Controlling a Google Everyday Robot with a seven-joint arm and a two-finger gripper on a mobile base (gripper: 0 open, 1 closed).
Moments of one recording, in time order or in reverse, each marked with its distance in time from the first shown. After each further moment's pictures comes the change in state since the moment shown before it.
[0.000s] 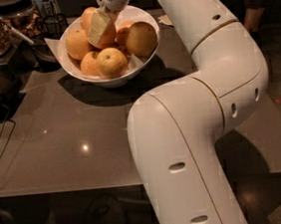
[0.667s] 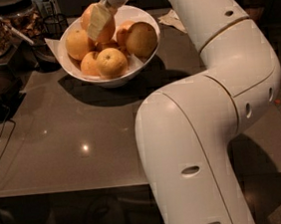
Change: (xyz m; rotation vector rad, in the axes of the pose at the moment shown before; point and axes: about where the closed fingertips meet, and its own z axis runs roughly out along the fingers) arm -0.009 0.004 -0.015 -0.003 -0.067 -0.027
